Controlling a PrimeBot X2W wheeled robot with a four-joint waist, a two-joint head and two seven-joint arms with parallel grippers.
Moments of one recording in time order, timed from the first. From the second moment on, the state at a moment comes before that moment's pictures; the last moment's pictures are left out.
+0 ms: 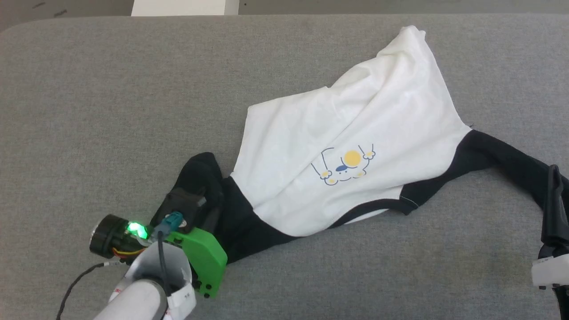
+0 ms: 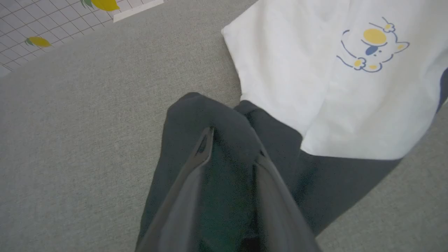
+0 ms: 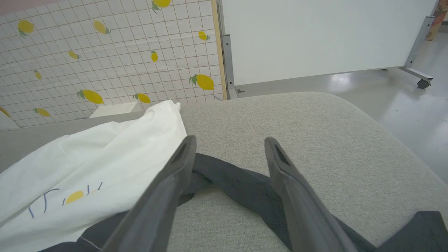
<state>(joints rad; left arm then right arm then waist) -0.24 0.55 -0.63 -0.19 -0.38 0.29 0.32 0.06 -0.05 -0.32 -0.29 0.22 0.13 0.05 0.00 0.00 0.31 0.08</state>
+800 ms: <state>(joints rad) -0.13 0.44 -0.23 -0.03 -0.52 0.54 -0.08 0.06 -0.05 -0.31 -0.31 0.22 0.13 0.08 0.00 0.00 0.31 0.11</state>
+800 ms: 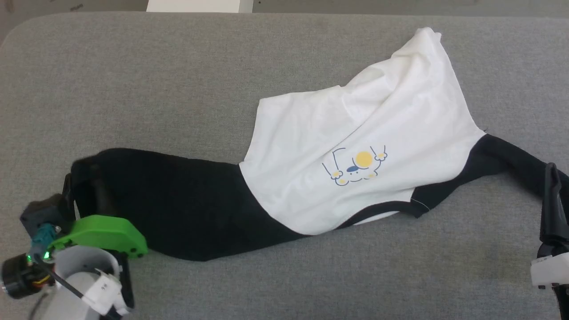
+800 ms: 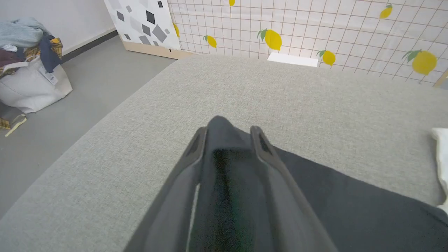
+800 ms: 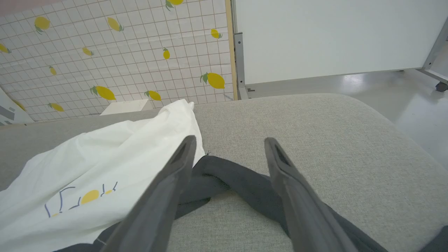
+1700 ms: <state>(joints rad) 0.03 0.14 -0.22 -0.41 -0.19 0.21 -0.26 0.04 -0.05 -0.20 -0.38 0.22 0.13 0.16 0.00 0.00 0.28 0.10</state>
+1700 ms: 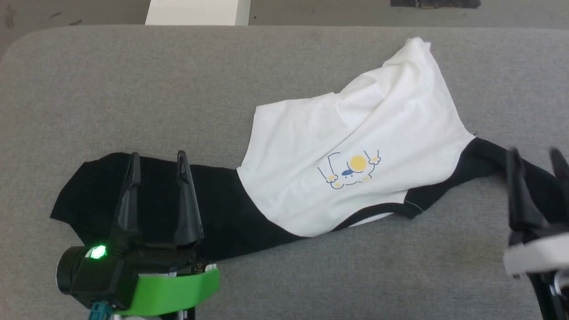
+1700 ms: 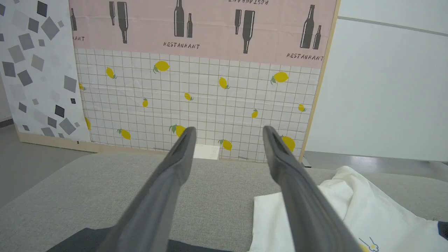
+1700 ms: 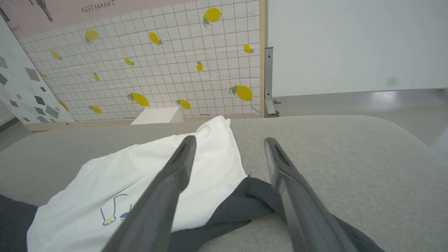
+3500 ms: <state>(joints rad) -0.11 0.06 -0.37 -0.33 -0.16 0.14 -0.26 -1.27 -0.41 0.58 0.51 0.33 0.13 0.45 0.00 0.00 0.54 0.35</state>
